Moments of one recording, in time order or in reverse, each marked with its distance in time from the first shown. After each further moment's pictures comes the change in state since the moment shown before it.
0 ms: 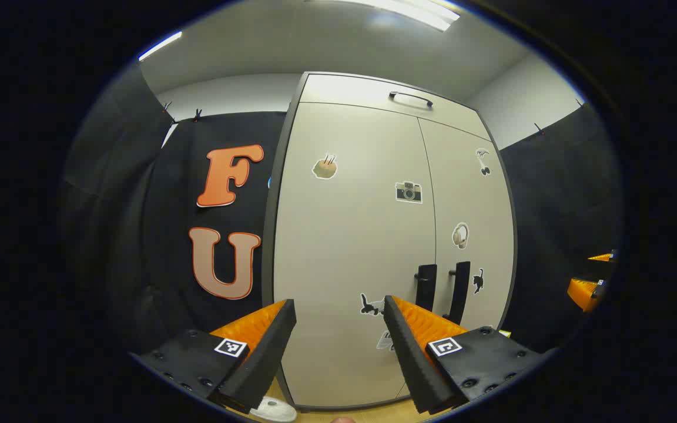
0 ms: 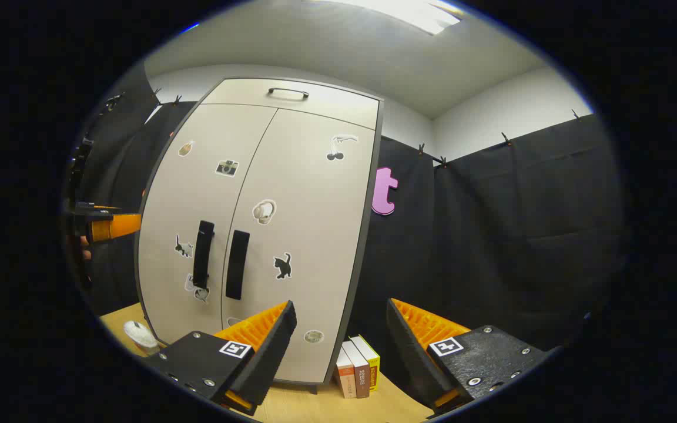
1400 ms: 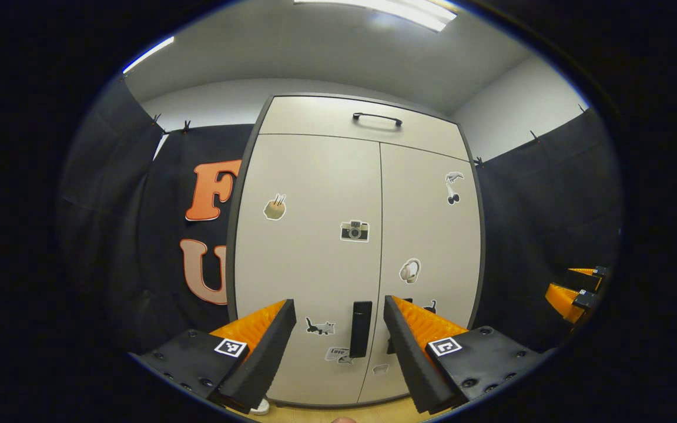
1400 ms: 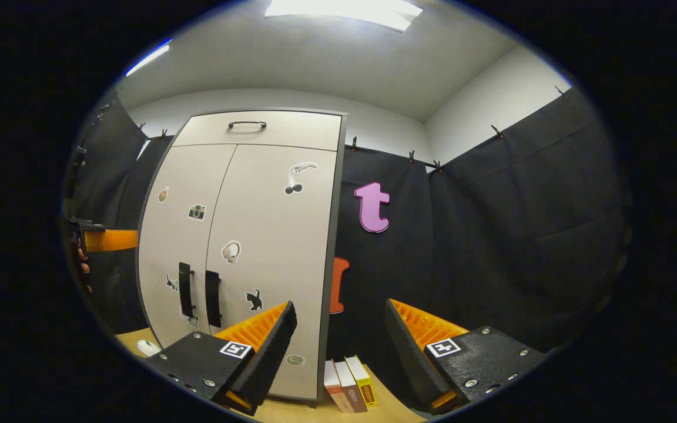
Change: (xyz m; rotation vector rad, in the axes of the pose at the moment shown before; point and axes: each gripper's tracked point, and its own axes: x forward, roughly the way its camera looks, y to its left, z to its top) left arm -0.015 -0.075 0.069 -0.022 -0.010 0.015; right arm 0.024 -0.077 0.030 0.096 -0.054 0.052
